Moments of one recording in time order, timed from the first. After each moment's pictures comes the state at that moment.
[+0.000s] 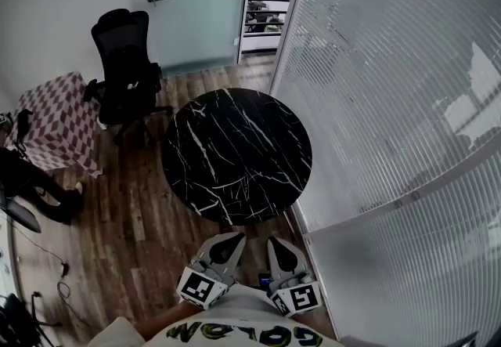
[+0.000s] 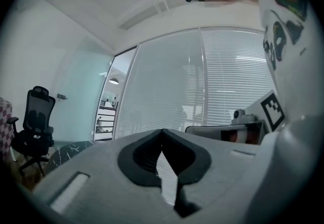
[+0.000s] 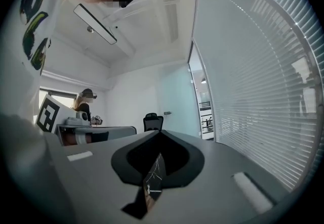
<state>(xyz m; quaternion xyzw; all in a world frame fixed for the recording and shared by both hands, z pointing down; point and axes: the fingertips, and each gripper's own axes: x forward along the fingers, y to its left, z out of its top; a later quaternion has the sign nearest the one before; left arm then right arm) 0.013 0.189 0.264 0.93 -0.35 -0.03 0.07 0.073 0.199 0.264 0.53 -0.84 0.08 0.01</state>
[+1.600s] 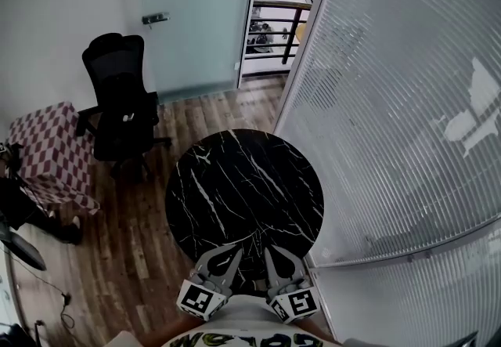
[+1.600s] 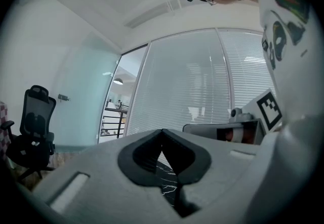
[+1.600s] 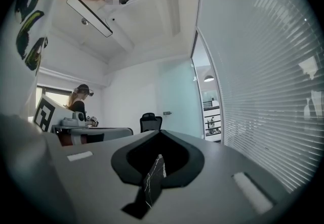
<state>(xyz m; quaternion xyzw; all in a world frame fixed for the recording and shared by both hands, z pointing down) -0.044 -0.022 0.276 0.93 -0.36 -0.03 0.08 0.018 -0.022 0.261 0.52 -0.85 0.07 0.02</state>
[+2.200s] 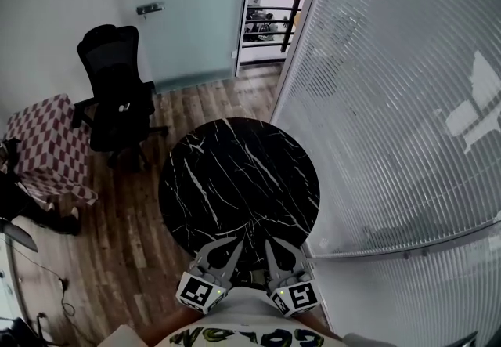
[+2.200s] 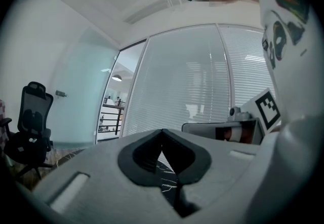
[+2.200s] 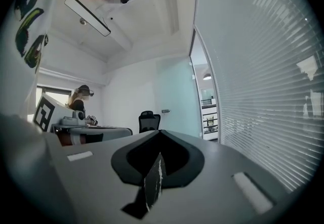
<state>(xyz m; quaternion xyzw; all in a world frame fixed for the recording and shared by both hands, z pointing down) -0.010 -0.022 0.280 0.93 -0.36 -0.01 0.09 0.053 -0.024 0.265 0.52 -0.85 0.07 0.02</state>
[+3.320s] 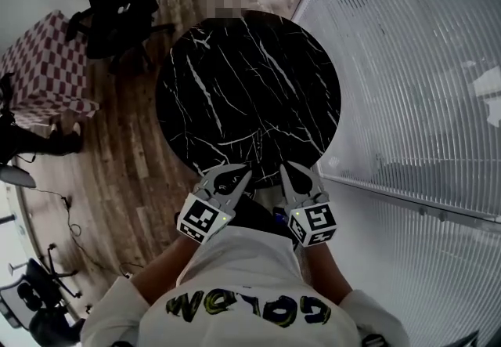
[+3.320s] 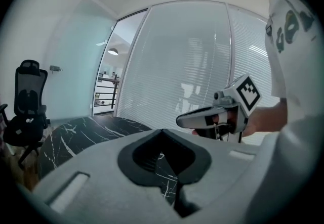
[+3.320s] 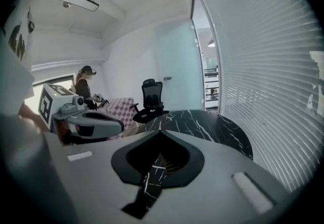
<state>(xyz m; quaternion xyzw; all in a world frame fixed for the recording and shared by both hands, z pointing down) 0.020 -0.013 0.388 0.93 -0.30 0.11 0.17 0.091 -0.029 0.390 0.47 -0.84 0.20 0.17</state>
